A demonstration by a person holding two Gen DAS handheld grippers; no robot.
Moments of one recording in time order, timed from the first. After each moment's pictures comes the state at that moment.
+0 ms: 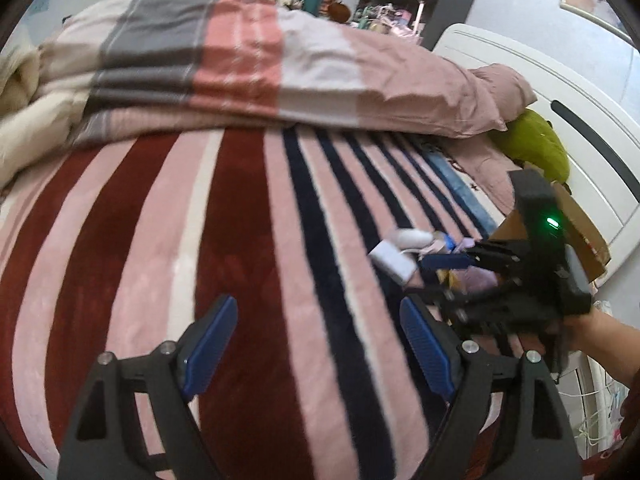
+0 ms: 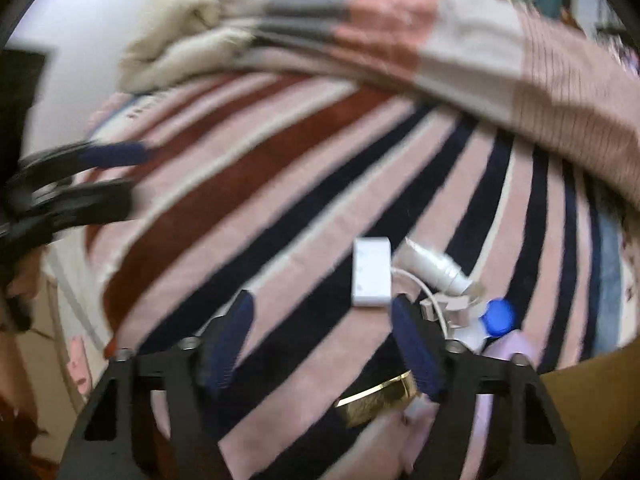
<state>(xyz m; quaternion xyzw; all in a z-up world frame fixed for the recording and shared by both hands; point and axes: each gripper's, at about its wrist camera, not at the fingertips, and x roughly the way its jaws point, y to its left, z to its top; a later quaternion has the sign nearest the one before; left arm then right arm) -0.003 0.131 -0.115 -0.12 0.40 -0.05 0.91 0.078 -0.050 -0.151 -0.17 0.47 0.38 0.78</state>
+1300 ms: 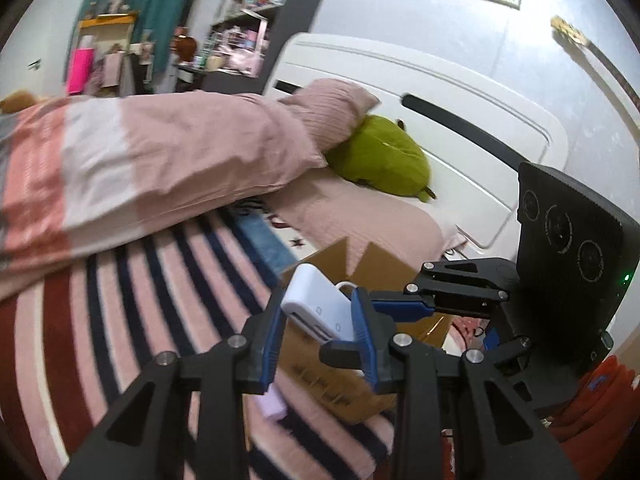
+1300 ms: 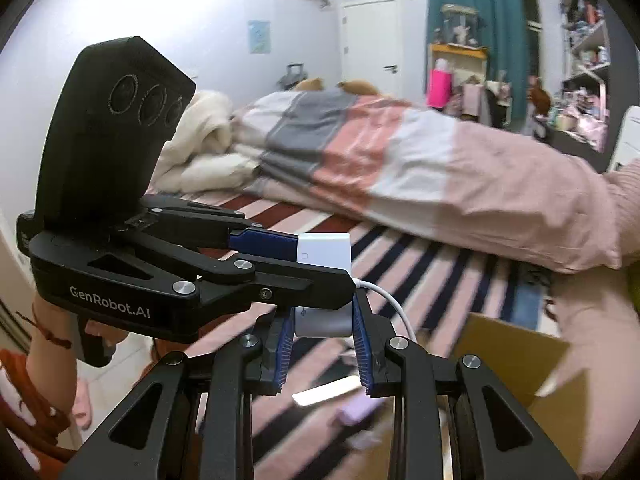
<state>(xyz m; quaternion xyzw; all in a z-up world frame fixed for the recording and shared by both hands) 0.080 -0.077 0.041 -0.06 0.33 -0.29 0.89 0.044 -0.189 0.041 -0.11 0.30 0.41 0.86</state>
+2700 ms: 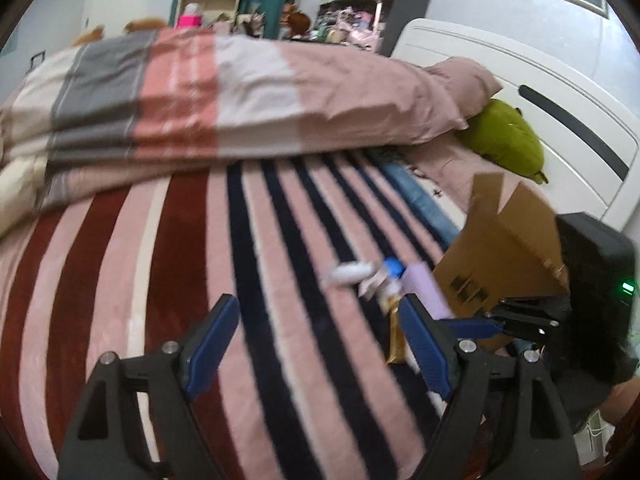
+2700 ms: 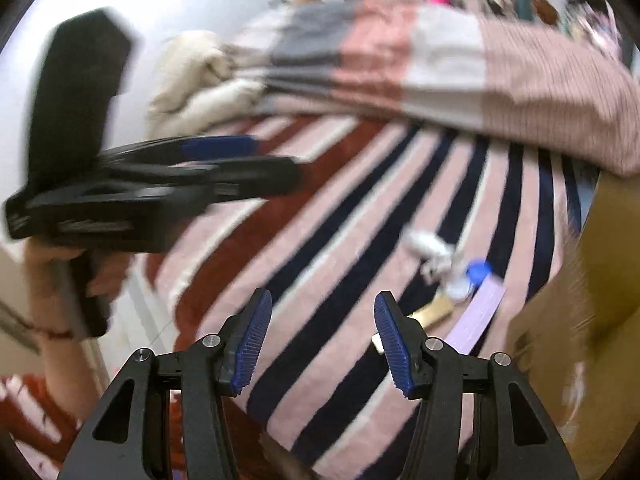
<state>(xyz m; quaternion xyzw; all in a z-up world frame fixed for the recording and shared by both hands) 0.015 0.070 -0.072 -0.08 0.38 -0.09 0.92 0.019 -0.111 -0.085 -0.07 0.47 0.38 0.79</state>
